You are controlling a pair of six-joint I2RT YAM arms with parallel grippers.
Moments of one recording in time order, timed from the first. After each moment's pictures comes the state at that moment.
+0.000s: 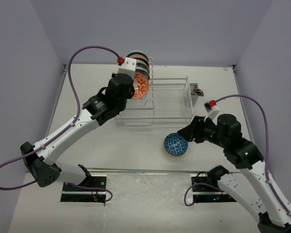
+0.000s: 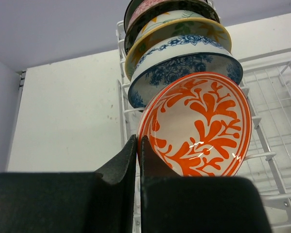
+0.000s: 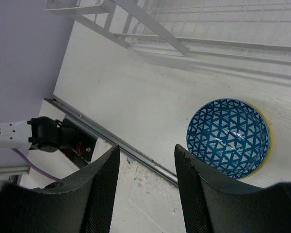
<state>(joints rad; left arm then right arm) -0.79 1.36 1.42 -0.41 -0.70 -0.07 0.50 0.62 0.85 -0.70 -0.26 0.61</state>
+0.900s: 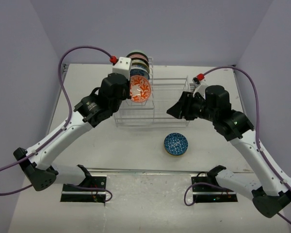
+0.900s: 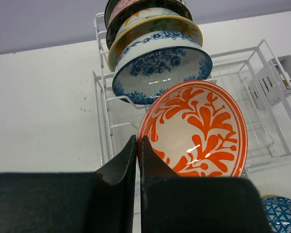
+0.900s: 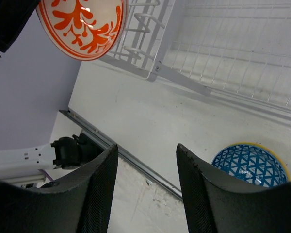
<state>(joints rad) -0.78 1.31 1.46 -0.53 -0.58 -0.21 0.52 0.99 1.19 -0.68 -0.27 0.61</state>
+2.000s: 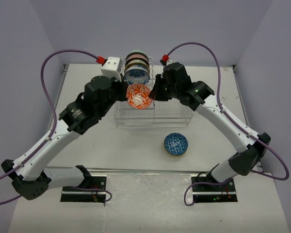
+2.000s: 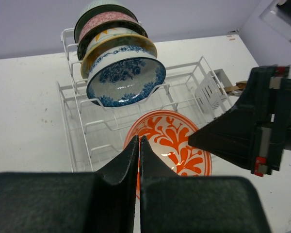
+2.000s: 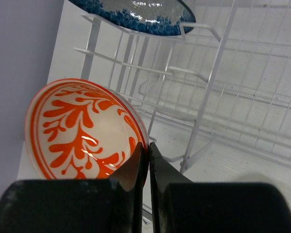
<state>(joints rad) -0.79 1.19 1.44 -0.51 -0.41 -0.29 0.71 1.53 1.68 -0.75 0.03 0.61</state>
